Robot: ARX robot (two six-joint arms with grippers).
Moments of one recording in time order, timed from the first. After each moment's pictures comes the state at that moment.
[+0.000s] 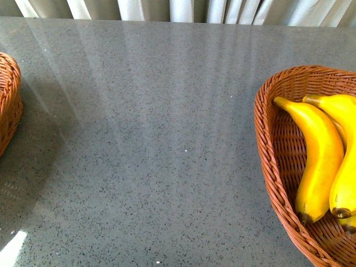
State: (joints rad) left arm 0.00 0.02 0.01 0.00 0.00 -0.01; right arm 0.00 0.32 0.02 0.32 0.00 0.01
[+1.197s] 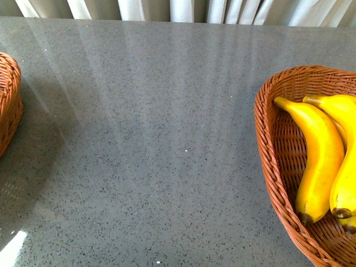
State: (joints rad) left arm 0.00 0.02 0.01 0.00 0.00 -0.01; right arm 0.00 0.01 0.02 0.00 0.00 0.00
